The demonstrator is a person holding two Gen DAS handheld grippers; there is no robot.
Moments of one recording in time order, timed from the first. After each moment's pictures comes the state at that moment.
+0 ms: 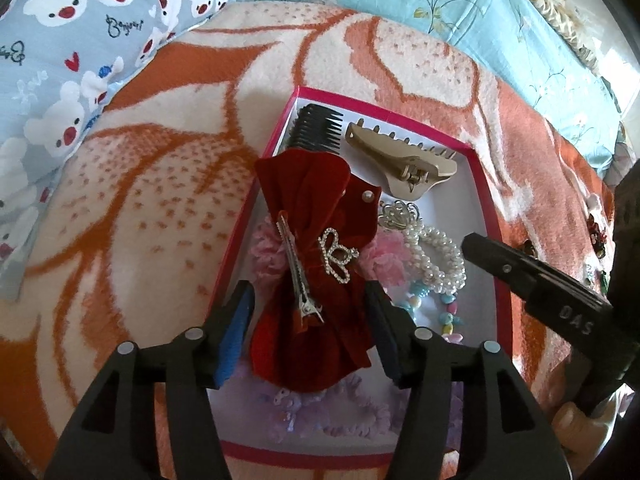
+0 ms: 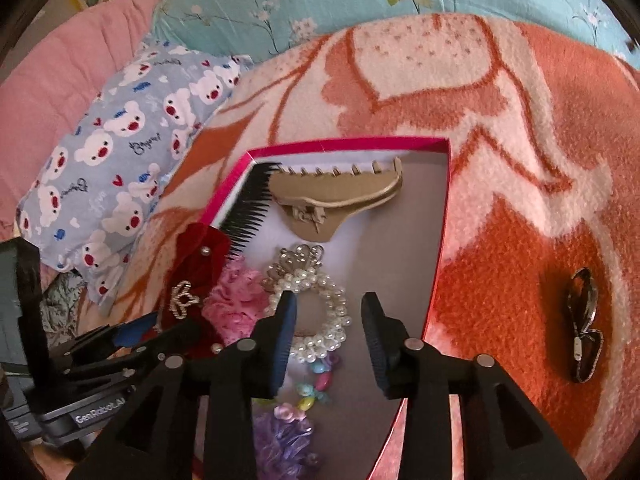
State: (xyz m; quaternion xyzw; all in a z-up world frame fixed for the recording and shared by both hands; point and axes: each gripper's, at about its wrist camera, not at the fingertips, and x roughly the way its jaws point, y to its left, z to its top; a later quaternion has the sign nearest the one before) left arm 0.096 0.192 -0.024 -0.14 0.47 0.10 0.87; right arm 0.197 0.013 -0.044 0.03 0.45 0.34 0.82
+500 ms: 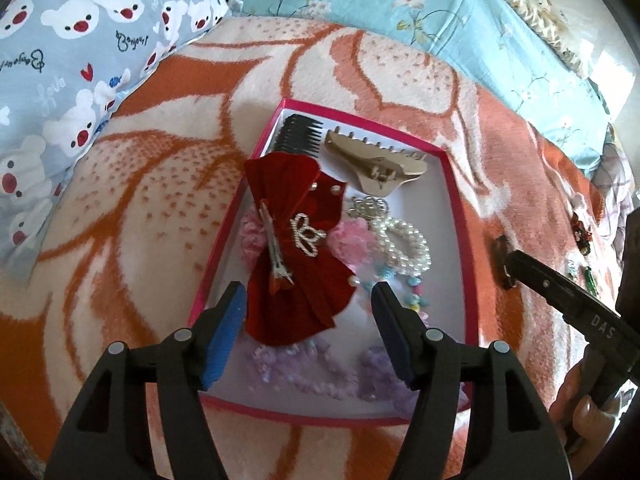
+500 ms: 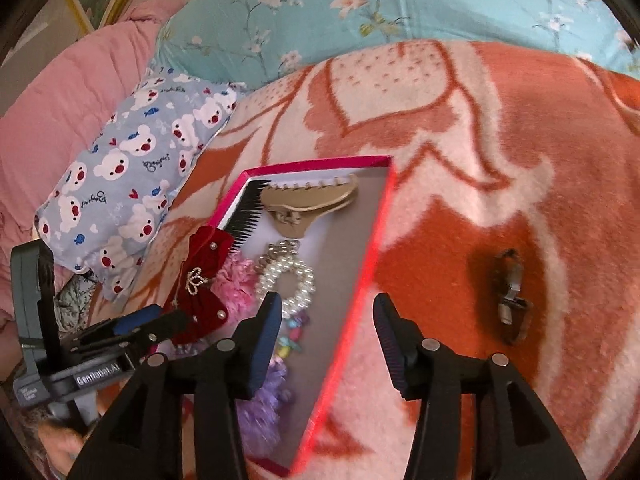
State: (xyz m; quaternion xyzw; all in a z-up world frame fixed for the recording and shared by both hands) left arm 0.072 0.172 -0.001 -0.14 0.45 0.09 0.88; right arm 0.177 -0.051 -0.018 0.05 0.44 0.33 0.84
